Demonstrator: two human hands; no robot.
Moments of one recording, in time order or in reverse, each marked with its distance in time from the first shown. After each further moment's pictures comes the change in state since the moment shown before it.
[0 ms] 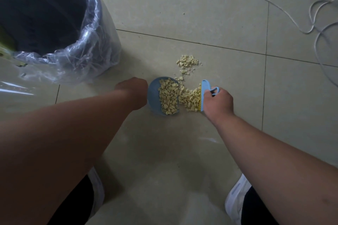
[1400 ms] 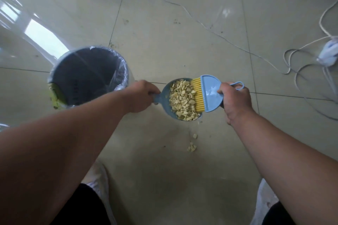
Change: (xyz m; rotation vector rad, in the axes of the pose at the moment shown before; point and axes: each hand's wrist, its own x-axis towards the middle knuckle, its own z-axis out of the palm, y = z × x) left_hand -0.023 -0.037 -0.139 -0.445 0.173 0.323; right_hand 0.011 -0.114 -0.097 0.791 0.053 0.062
